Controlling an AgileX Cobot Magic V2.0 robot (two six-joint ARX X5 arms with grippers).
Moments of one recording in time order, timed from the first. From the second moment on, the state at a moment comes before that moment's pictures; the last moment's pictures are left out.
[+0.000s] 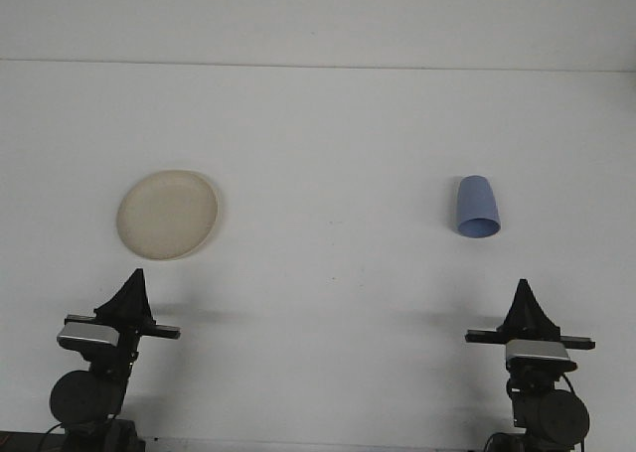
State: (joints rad) left arm -0.07 0.01 0.03 0.24 0.00 0.01; right arm 0.00 0.00 0.02 0.17 0.03 -0.06
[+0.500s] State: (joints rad) left arm -0.07 0.01 0.03 0.24 0.00 0.01; right arm 0.00 0.00 0.09 0.02 0.03 -0.06
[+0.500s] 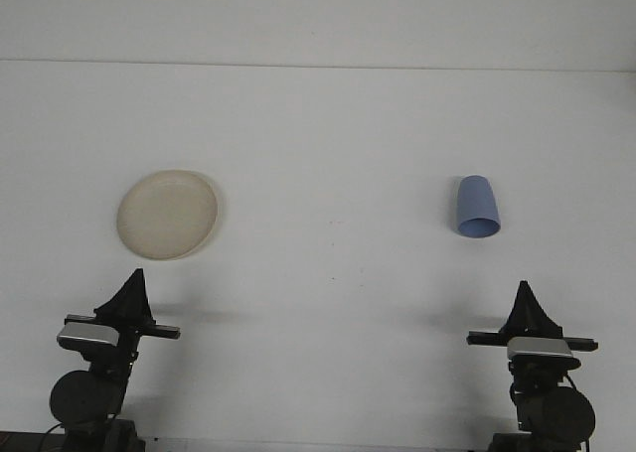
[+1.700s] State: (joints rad) left arm -0.07 0.01 0.03 0.24 0.00 0.01; right arm 0.02 0.59 0.82 -0.77 0.03 -0.06
